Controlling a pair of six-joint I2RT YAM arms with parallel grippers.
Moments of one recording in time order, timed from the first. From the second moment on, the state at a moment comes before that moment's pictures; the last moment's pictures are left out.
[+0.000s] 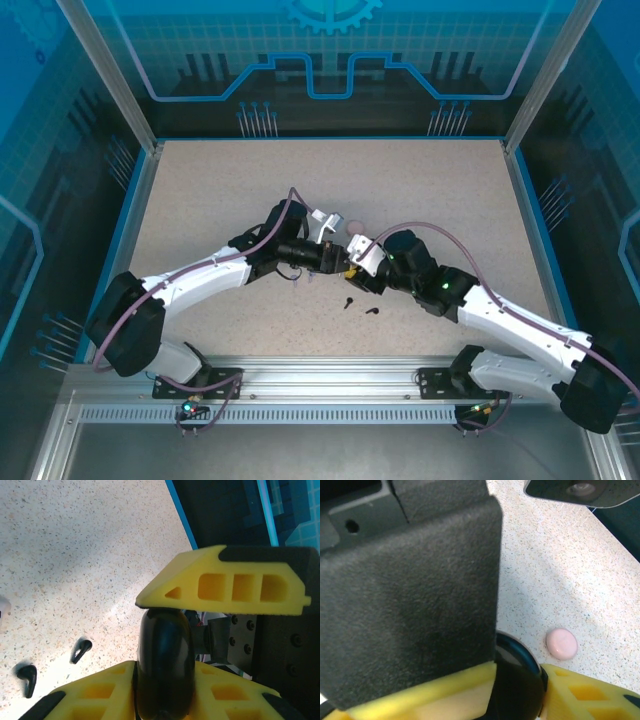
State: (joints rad) left arm -0.67 1.46 0.93 -0.06 0.73 -0.69; right arm 0.79 1.03 0.73 -0.29 -0.02 -0.33
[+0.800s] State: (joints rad) left arm -0.68 1.11 0.55 0.46 0.55 -0.53; right arm 0.73 0.68 0.72 -0.29 -0.28 -0.03
